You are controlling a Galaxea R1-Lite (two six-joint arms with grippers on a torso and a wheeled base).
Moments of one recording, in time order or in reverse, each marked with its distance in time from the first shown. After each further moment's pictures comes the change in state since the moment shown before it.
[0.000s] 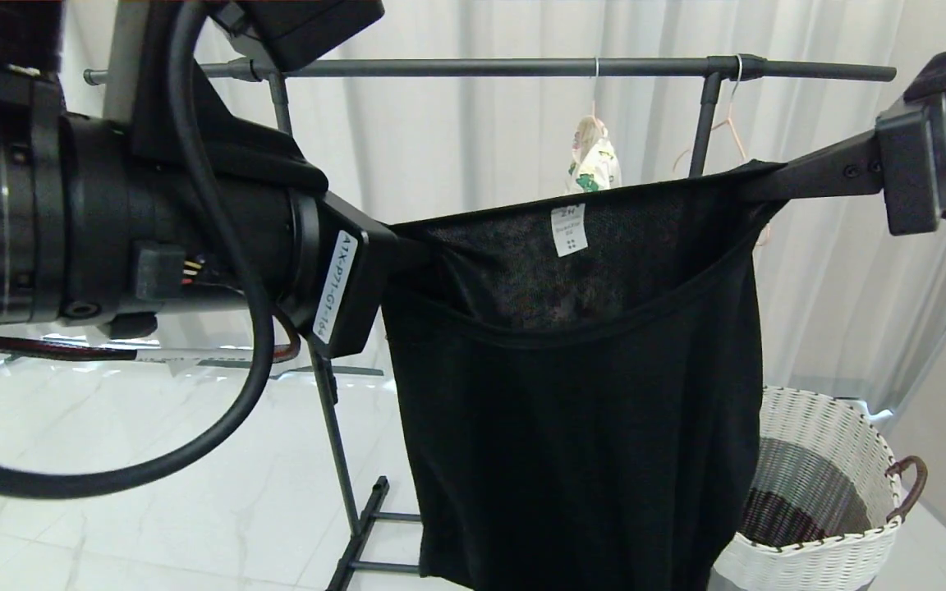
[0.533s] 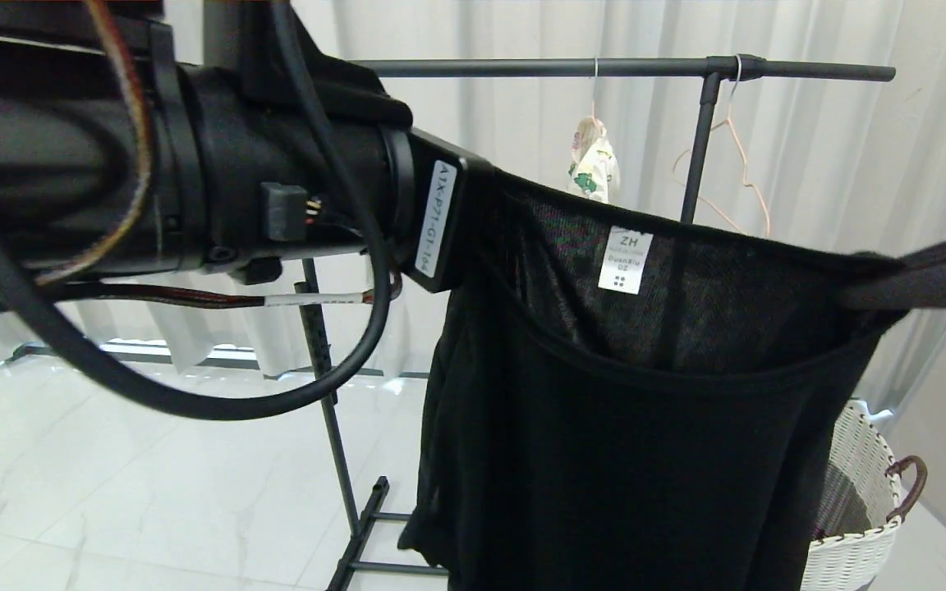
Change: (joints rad) left arm -0.018 0.077 -0.004 -0.265 -0.040 0.039; right arm 0.107 -0.180 0.158 0.168 0.034 0.004
